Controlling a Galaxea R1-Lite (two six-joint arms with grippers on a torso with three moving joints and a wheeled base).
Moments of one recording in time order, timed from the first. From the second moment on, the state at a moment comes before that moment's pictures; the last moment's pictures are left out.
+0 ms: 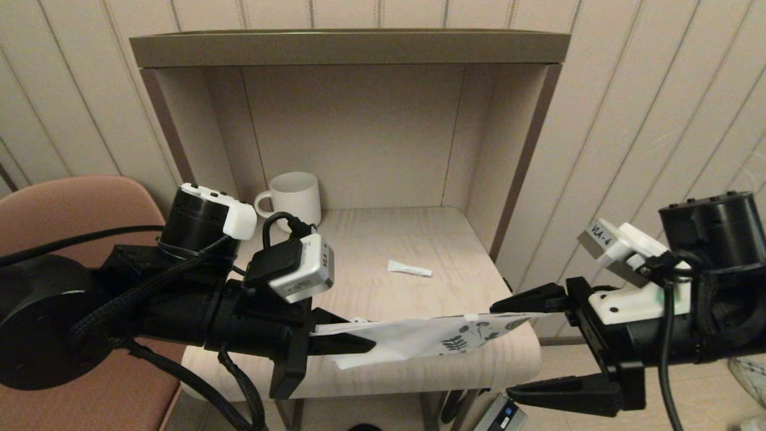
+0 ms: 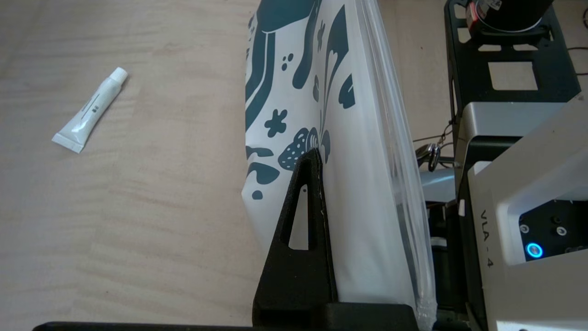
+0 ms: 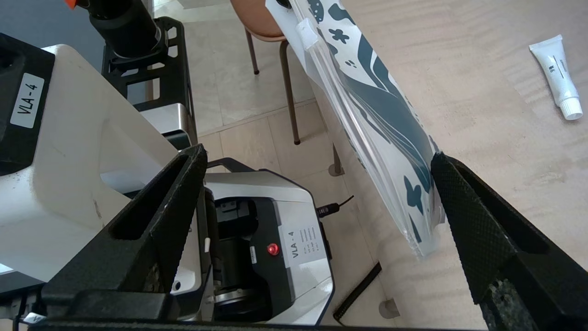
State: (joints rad) left arm -0.62 1.63 -0.89 -0.16 -0.73 0.57; right arm 0.32 1.42 -0.78 -0.05 0.92 -0.45
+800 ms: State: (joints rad) left arm -0.63 1.63 -0.89 -0.16 -0.73 0.57; right arm 0.32 1.43 -0.79 -0.05 0.92 -0.45
